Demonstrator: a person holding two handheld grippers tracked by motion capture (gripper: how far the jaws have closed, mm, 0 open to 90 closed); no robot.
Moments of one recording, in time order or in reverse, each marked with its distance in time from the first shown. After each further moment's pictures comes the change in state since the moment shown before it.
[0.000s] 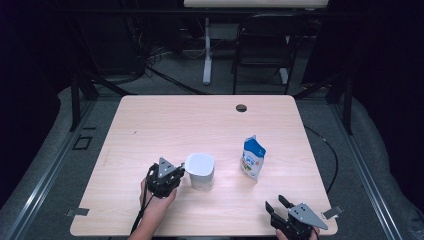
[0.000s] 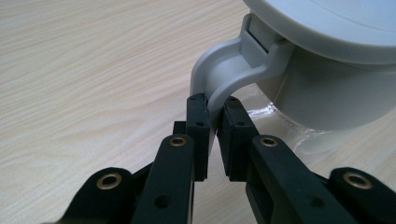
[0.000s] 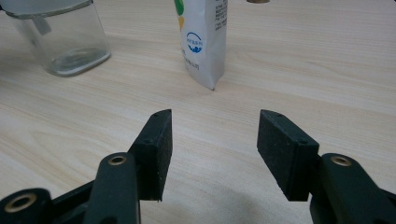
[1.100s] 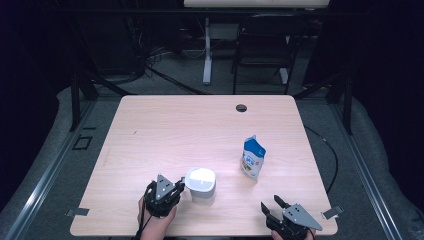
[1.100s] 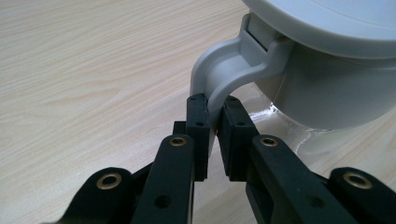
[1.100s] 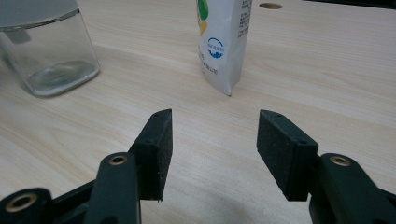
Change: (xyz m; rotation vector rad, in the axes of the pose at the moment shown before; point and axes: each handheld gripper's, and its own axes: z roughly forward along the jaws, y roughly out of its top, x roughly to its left) left arm -0.031 -0.028 -0.030 -0.037 0.010 -0.007; right arm 0.013 0.005 0.001 0.007 0.013 -0.059
